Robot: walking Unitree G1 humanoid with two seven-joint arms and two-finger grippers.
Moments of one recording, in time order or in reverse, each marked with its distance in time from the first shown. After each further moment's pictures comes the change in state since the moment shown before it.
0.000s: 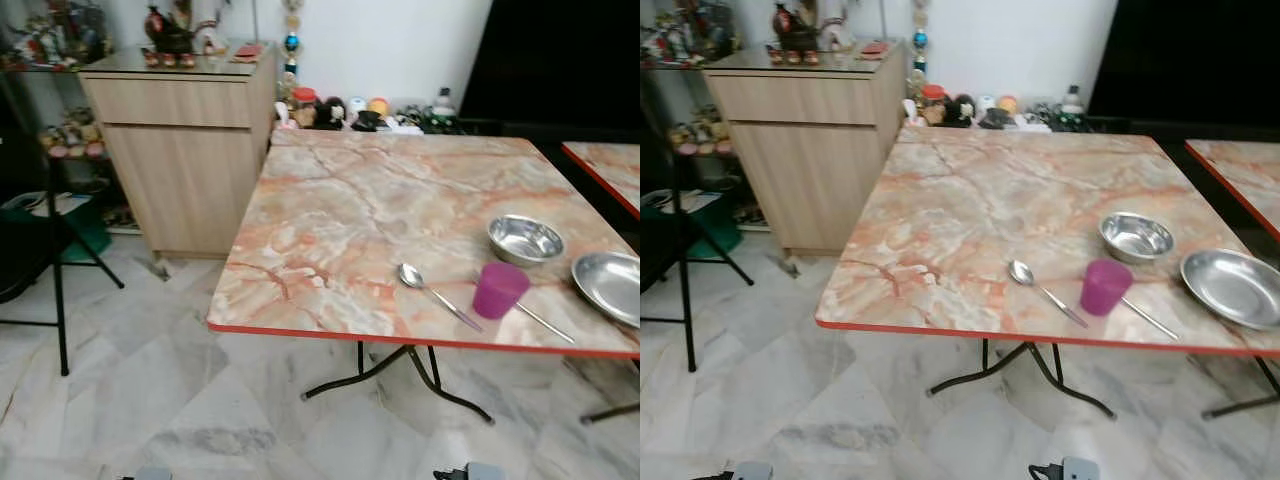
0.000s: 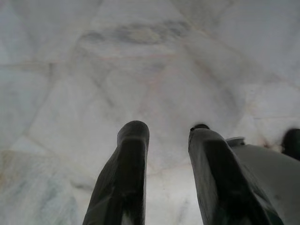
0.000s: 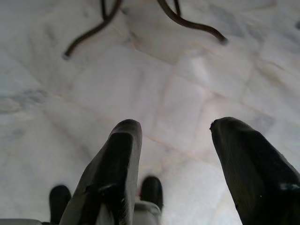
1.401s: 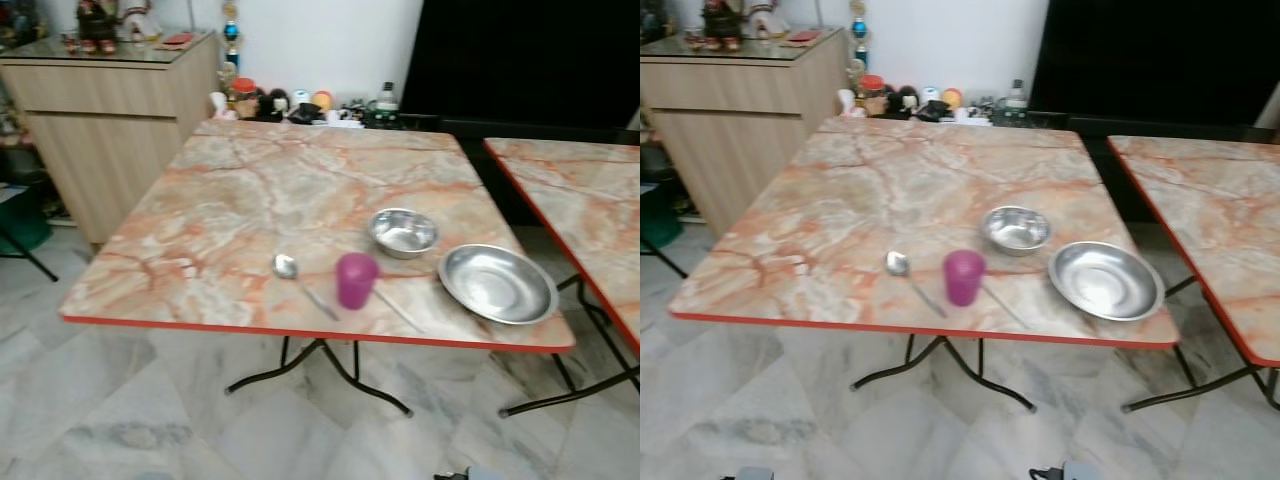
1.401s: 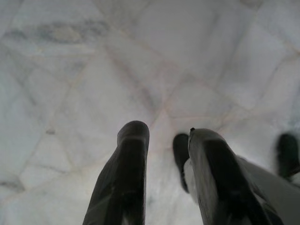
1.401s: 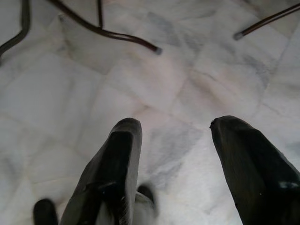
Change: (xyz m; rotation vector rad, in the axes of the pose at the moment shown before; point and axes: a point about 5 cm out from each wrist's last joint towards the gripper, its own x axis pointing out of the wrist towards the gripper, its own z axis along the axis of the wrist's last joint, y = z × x) left arm 0.000 0.003 0.000 0.003 0.002 0.005; right arm 0.001 0.005 0.002 0.004 -0.006 0.011
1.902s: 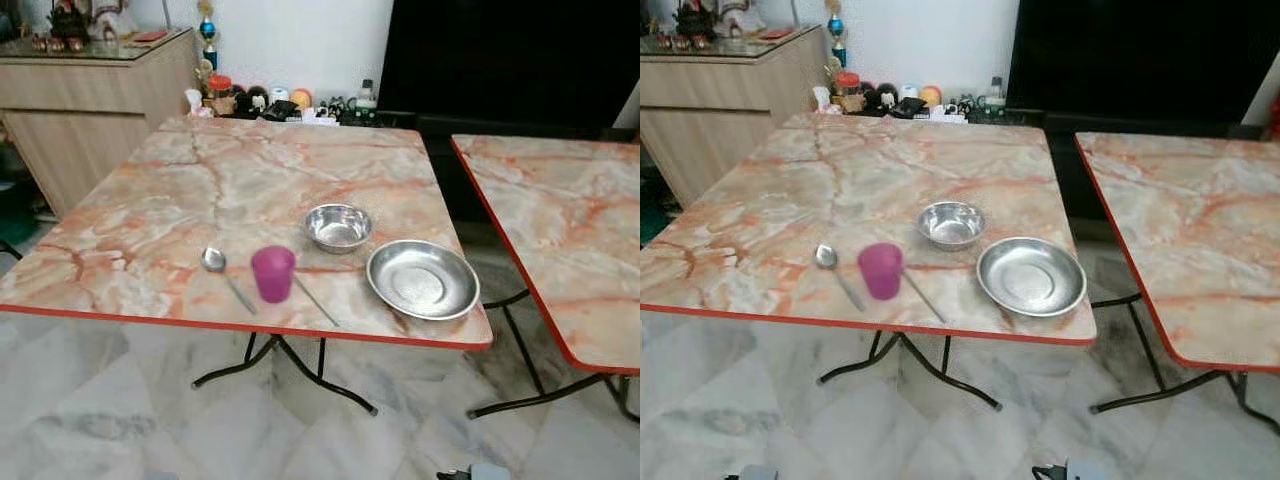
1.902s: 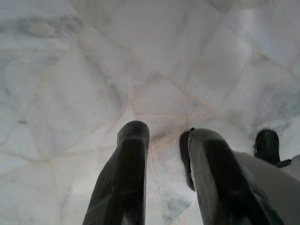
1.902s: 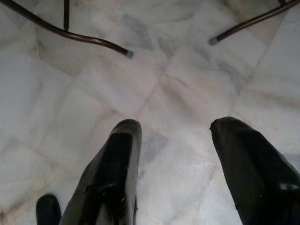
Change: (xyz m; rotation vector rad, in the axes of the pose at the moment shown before) left arm 0.002 -0.009 0.002 -0.006 -0.005 -0.024; right arm -0.001 -0.012 -0.003 -0.009 0.007 -0.029
